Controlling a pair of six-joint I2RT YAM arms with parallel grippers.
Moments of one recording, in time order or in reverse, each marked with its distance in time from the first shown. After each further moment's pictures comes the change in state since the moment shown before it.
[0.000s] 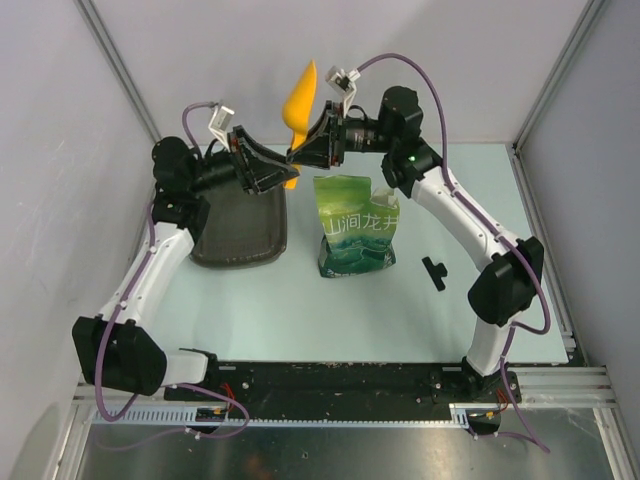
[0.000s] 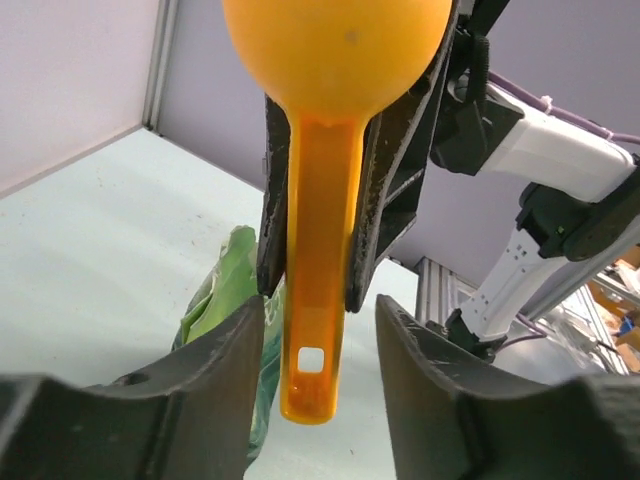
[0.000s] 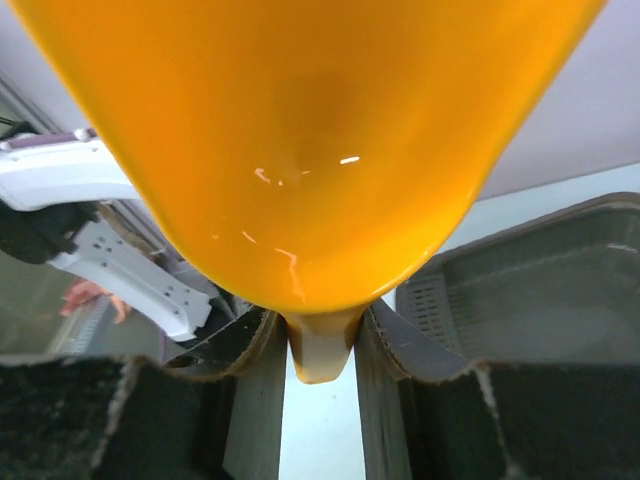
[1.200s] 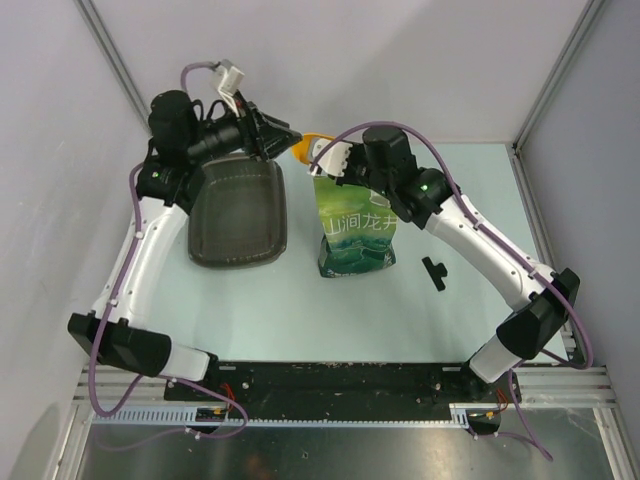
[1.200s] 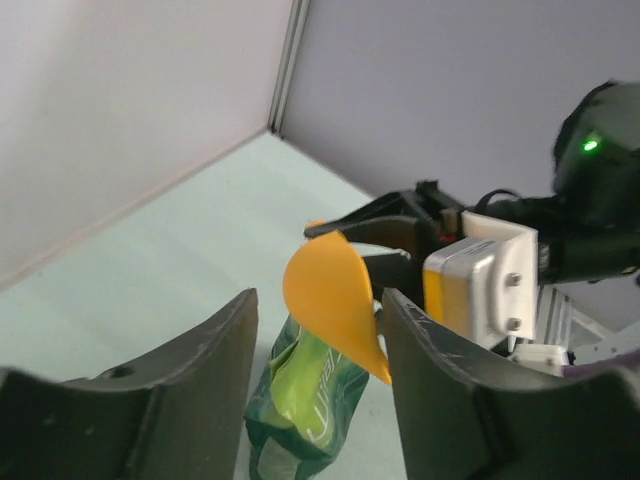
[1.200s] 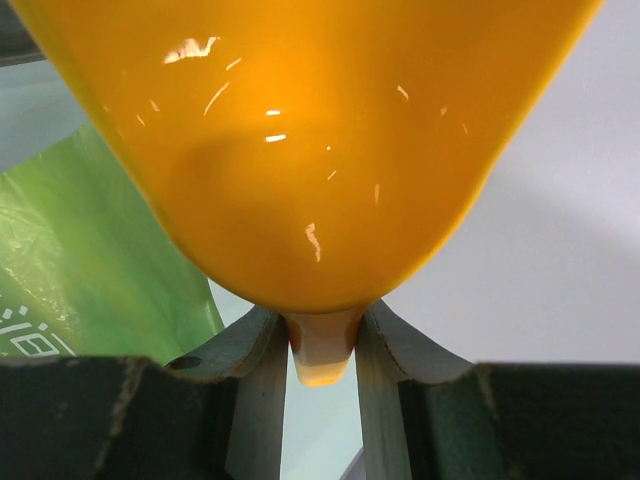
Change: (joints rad) left arm -0.064 0.097 0.455 -0.579 -0.283 0.343; right arm 0.156 -0.235 -0.150 -0.671 1.134 -1.466
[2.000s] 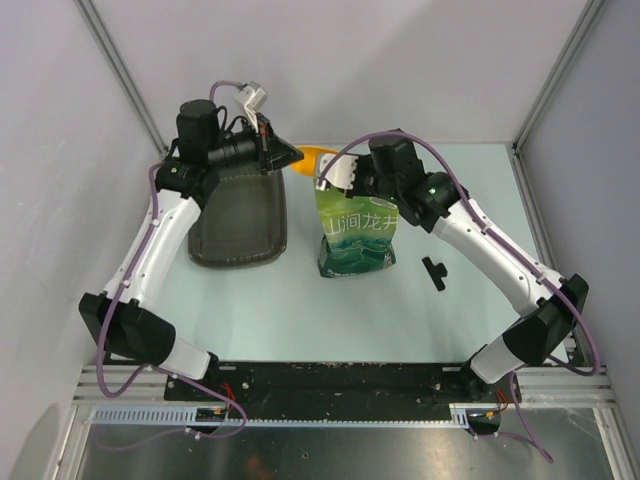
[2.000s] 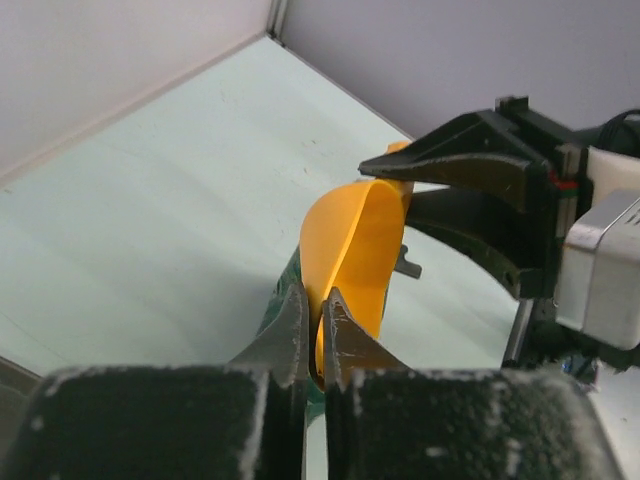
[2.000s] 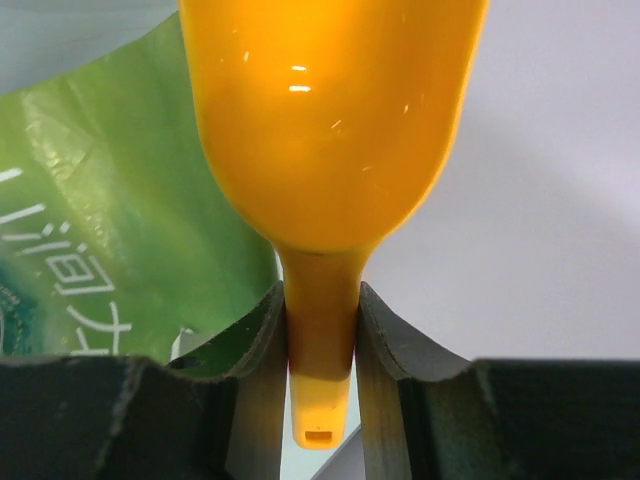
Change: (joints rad) left arm -0.031 0.071 -0.041 -0.137 -0.010 0.134; right arm -0.007 -0.034 -0.041 -0.081 -0.032 -0.069
